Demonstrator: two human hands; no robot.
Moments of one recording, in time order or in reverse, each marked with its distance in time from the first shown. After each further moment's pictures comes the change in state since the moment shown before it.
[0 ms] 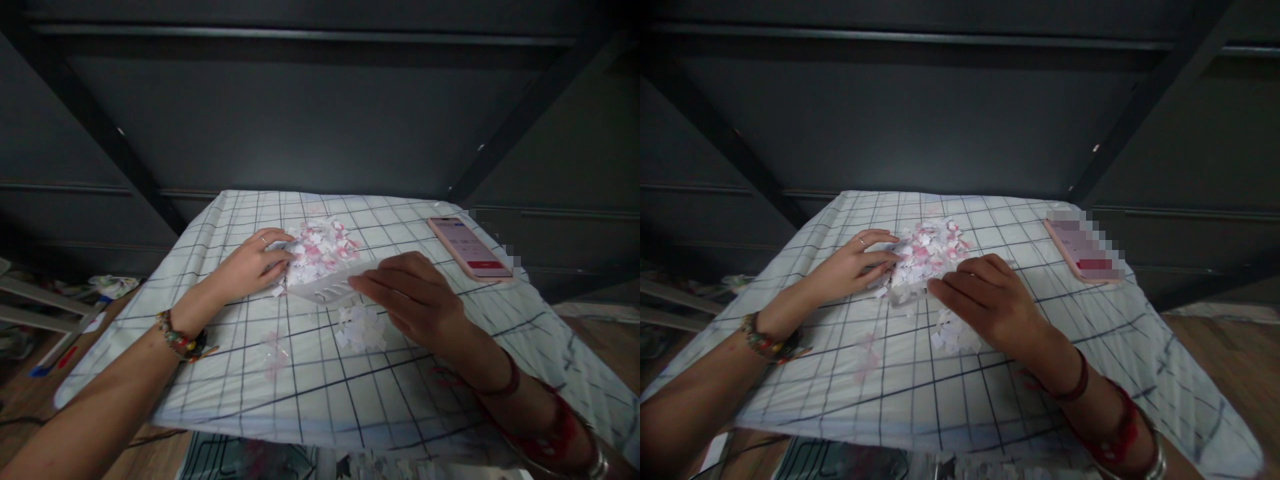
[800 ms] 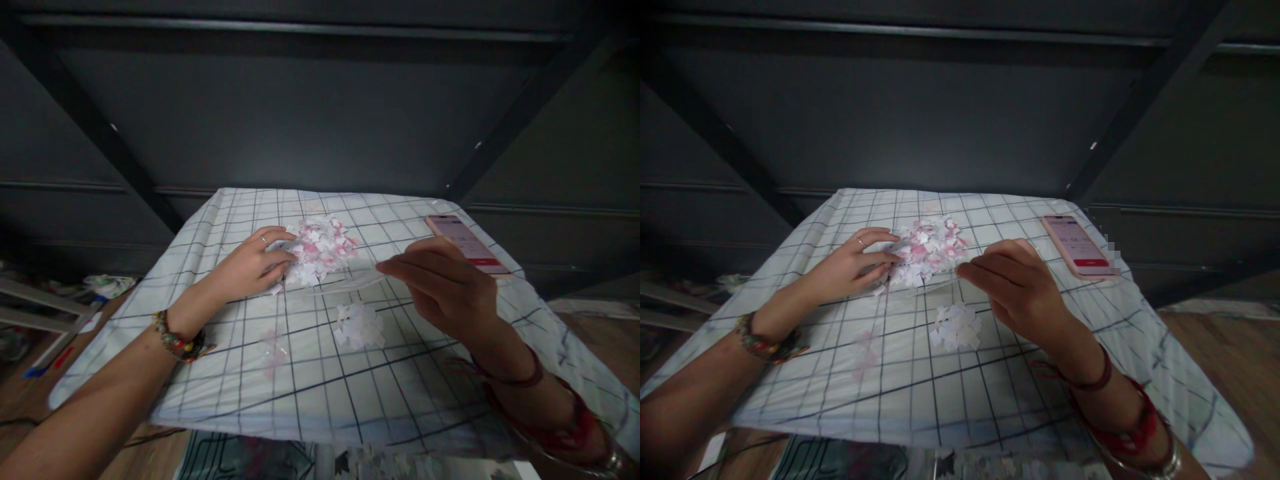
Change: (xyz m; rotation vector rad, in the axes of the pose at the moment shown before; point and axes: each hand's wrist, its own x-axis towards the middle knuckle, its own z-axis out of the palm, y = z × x) left_hand 0.001 0.004 0.000 -0.029 -0.004 0.030; right_hand -0.012 0.019 -0.009 -0.047 0.039 0.063
